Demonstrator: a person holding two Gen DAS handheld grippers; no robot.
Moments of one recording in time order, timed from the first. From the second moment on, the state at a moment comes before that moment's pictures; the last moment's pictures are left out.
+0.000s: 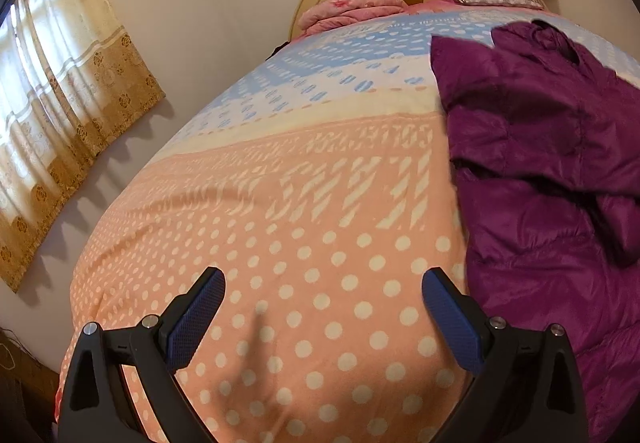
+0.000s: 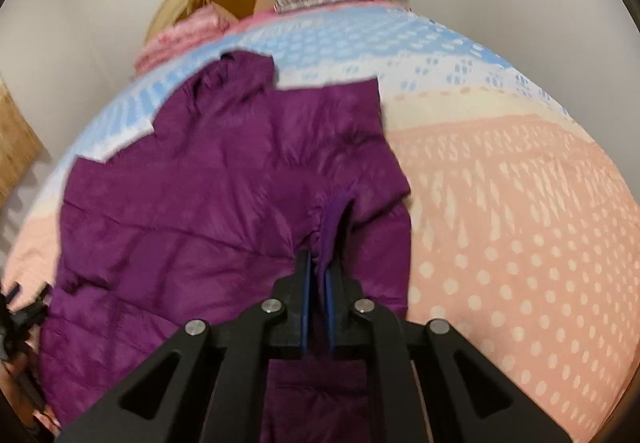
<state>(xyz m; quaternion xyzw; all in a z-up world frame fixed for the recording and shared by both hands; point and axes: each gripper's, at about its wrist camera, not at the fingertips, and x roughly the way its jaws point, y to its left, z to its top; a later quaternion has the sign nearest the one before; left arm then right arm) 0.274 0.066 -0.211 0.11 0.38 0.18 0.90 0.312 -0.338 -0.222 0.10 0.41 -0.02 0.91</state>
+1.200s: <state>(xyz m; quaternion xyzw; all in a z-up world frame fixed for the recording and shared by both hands) 0.401 -0.023 -0.217 0.09 0.39 0.09 0.91 0.339 -0.319 -0.252 0.03 0.41 -0.02 0.91</state>
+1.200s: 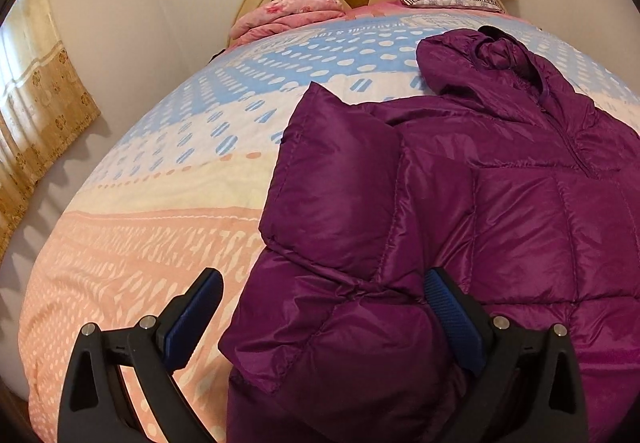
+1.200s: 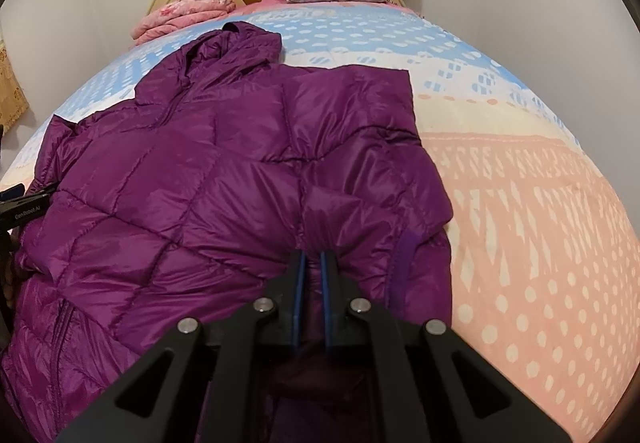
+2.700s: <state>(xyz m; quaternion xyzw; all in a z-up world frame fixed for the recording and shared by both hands) 0.489 -0.040 -0.225 0.03 0.42 0.06 0.90 0.456 -0.358 -0.251 0.10 0.40 -0.09 0.91</state>
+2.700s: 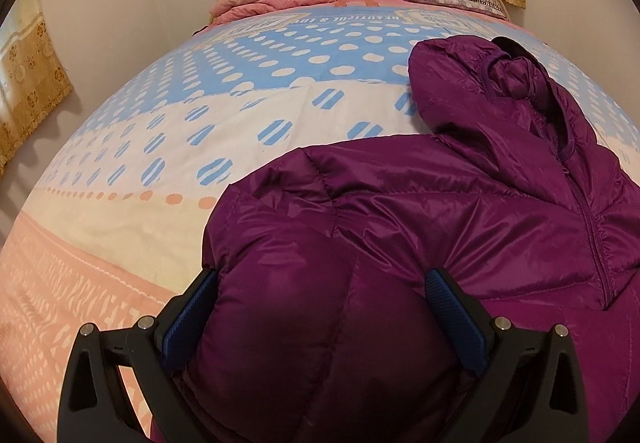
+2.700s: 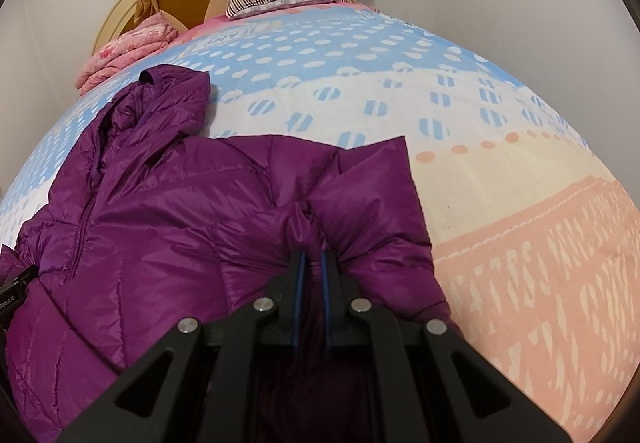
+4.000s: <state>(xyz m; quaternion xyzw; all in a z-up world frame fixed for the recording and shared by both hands) 0.700 -0.084 -0.173 0.02 0.41 -0.04 0.91 0.675 -0.327 -0.194 0.08 0.41 0.05 0.91</state>
